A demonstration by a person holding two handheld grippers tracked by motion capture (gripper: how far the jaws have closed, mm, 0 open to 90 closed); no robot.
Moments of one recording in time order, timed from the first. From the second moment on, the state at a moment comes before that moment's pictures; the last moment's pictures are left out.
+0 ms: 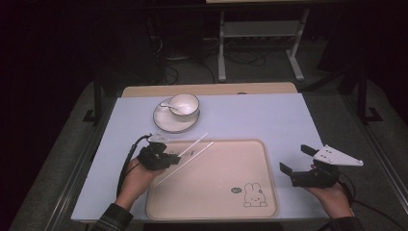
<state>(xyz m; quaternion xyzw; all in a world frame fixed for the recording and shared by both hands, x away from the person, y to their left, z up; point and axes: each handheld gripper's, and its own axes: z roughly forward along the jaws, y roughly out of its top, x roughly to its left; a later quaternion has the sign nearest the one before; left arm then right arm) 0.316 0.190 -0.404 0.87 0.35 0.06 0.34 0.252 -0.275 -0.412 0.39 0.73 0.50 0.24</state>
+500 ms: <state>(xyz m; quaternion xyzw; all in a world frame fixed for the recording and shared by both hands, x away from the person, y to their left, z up) 0.316 0.164 -0.432 0.89 0.35 0.07 0.30 0.251 -0.276 -0.411 0.39 0.73 0.50 0.24</state>
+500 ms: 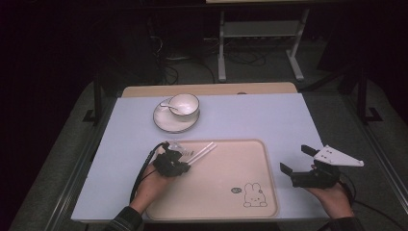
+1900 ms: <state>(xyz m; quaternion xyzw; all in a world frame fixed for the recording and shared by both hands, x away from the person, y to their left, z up) 0.404 0.092 -0.437 0.89 0.31 0.04 0.33 0.251 -0.279 -0.414 0.39 0.73 0.50 0.24</state>
